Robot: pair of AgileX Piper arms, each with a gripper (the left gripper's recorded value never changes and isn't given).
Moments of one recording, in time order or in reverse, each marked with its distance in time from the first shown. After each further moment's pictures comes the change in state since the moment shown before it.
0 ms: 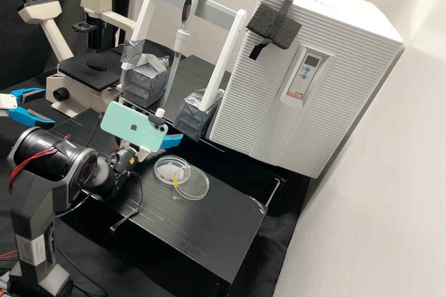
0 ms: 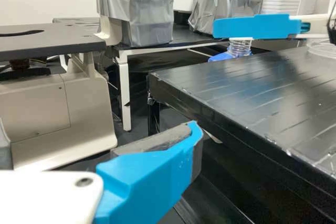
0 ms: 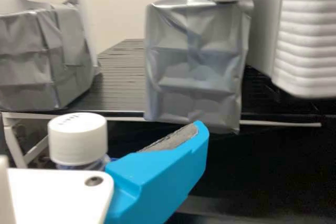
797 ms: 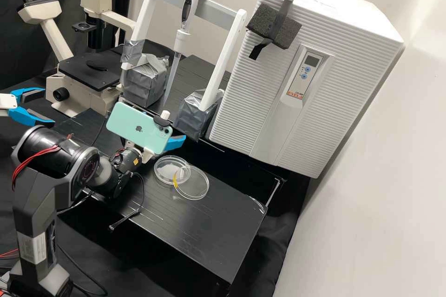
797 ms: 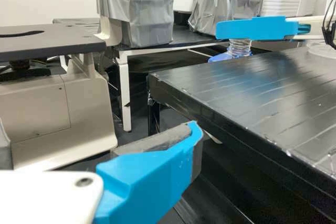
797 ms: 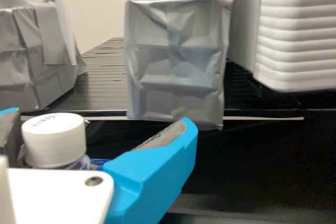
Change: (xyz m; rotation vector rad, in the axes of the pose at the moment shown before) left arm 0.000 0.000 0.000 0.000 0.000 0.000; right arm 0.004 0.004 0.005 0.002 -0.027 0.019
